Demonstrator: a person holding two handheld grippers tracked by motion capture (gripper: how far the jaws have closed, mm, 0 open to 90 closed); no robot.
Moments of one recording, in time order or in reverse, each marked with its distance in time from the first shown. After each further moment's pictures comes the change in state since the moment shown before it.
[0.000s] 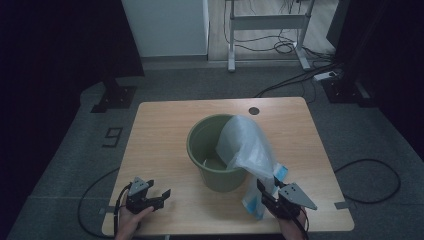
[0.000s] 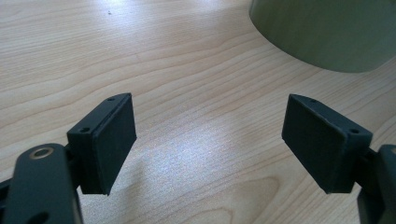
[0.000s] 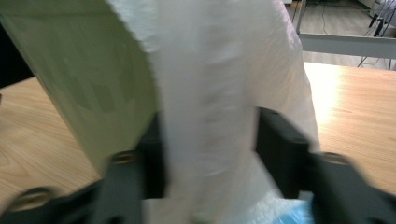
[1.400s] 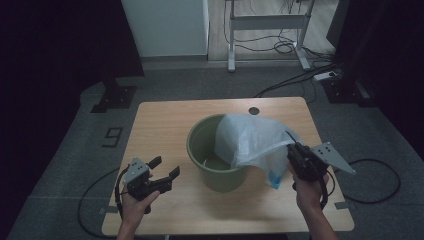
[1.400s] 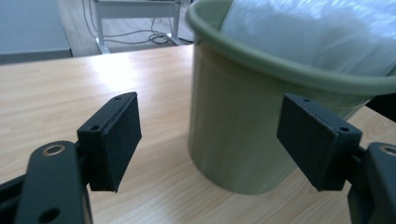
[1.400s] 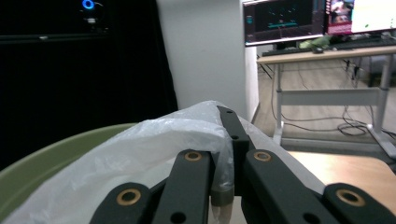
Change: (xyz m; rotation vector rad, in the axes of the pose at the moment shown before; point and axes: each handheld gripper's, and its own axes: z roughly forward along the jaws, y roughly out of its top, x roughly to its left) left arm -0.061 0.102 -0.053 -0.252 -0.059 0.017; right arm -0.044 0.124 -0.005 -0.250 -0.021 0.109
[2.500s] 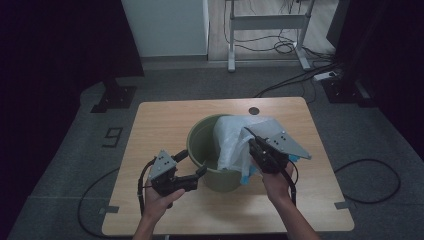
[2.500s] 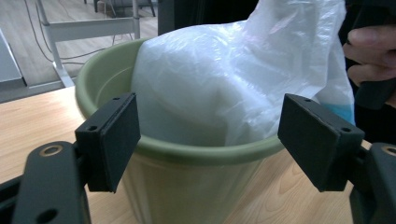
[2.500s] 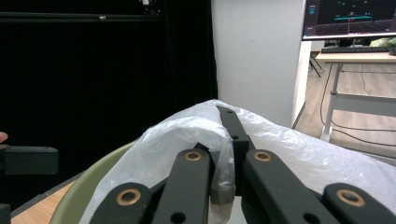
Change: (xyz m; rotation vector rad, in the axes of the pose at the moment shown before) left arm -0.059 0.035 0.027 -0.034 -0.131 0.084; right arm 0.072 0.010 0.046 0.064 0.178 -0.068
